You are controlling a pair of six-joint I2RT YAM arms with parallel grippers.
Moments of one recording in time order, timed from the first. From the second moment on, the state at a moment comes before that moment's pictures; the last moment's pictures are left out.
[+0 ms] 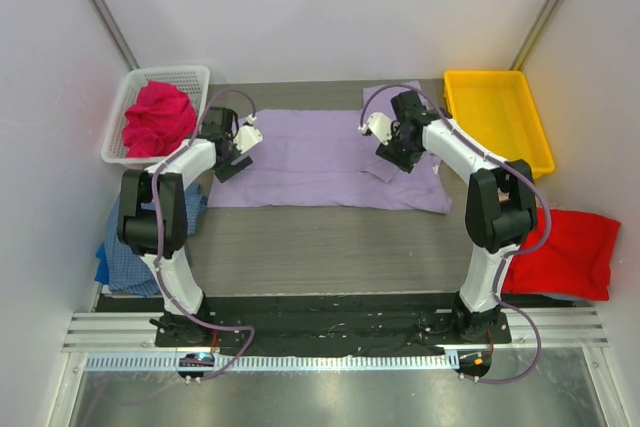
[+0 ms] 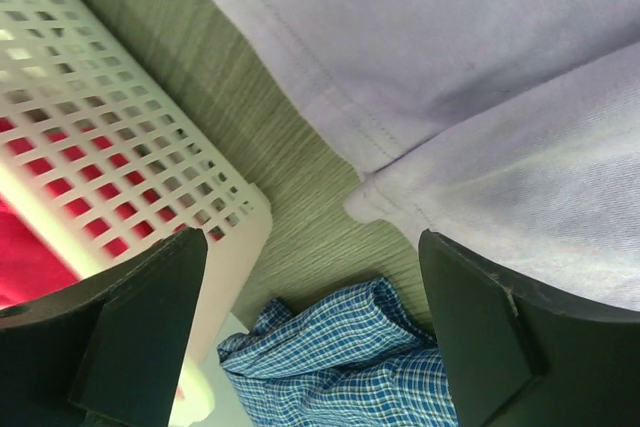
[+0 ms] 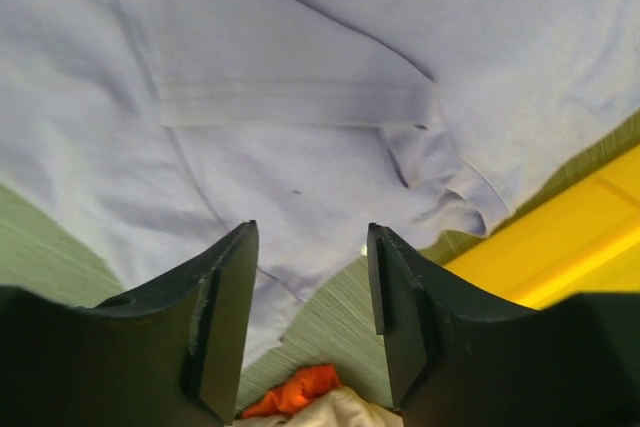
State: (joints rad) left arm -0.12 1.85 1.27 -0.41 -0.21 0.87; right arm 0.29 1.89 1.51 -0.76 0.04 -0.78
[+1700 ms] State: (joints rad) left arm -0.13 1.83 1.19 -0.34 -0.25 0.87; right arm 0.39 2.01 1.46 -0.63 -0.05 -0.66
